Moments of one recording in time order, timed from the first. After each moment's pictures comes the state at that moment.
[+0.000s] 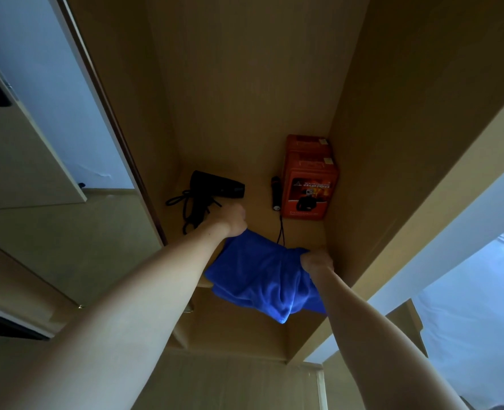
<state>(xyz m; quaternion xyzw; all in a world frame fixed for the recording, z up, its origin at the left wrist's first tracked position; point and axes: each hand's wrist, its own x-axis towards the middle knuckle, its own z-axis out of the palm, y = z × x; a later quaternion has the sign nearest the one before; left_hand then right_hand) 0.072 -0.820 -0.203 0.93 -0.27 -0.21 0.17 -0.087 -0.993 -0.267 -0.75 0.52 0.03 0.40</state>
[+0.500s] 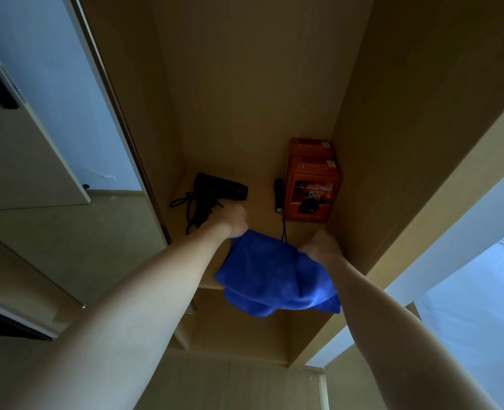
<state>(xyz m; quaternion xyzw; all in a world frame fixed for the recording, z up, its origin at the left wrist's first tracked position) 0.070 -0.814 -0.199 0.93 -0.26 -0.21 0.16 -0.069 -1.007 -0.237 -0.82 0.40 0.01 0.42</state>
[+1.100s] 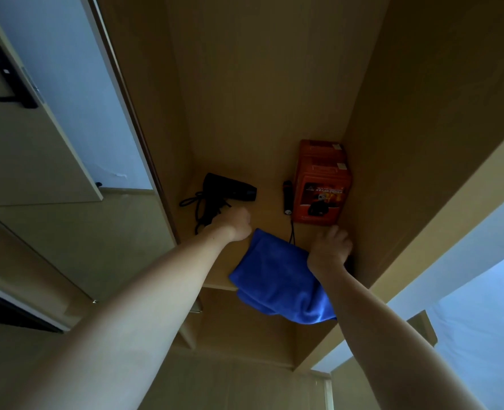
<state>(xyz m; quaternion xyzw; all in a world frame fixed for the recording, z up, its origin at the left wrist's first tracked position) 0.062 -0.804 -0.194 0.93 -0.25 -0.20 0.17 -0.067 -0.993 -0.243 -0.93 0.36 0.09 -0.04</state>
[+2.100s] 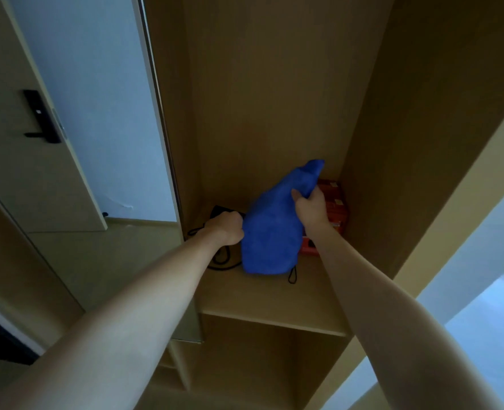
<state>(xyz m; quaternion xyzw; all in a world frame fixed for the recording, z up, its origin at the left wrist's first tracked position) 0.064 -0.778 -0.117 0.95 -0.24 -0.15 0.16 -0.007 -0.963 -0.097 -0.74 0.18 -0.25 0.59</state>
